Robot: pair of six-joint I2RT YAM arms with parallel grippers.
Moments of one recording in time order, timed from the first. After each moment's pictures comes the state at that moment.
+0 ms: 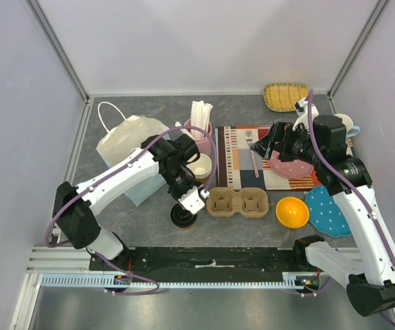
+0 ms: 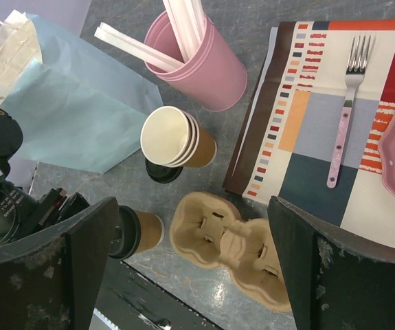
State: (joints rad) left arm -0.79 1.52 1.37 -1.31 0.69 1.69; right arm 0.24 0.98 1.20 -0.67 -0.36 0.41
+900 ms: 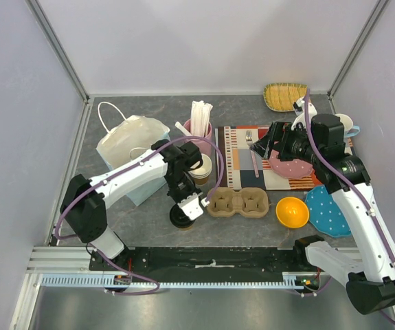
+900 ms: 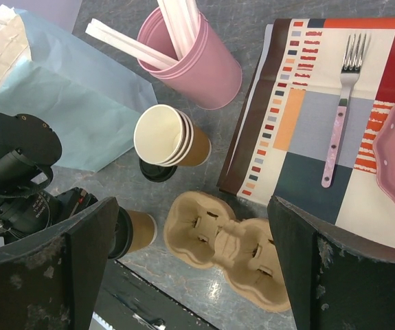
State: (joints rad) left arm -0.79 1.60 1.30 -1.31 0.58 1.80; right arm 0.24 0.99 1.20 -0.68 -0.35 0.40
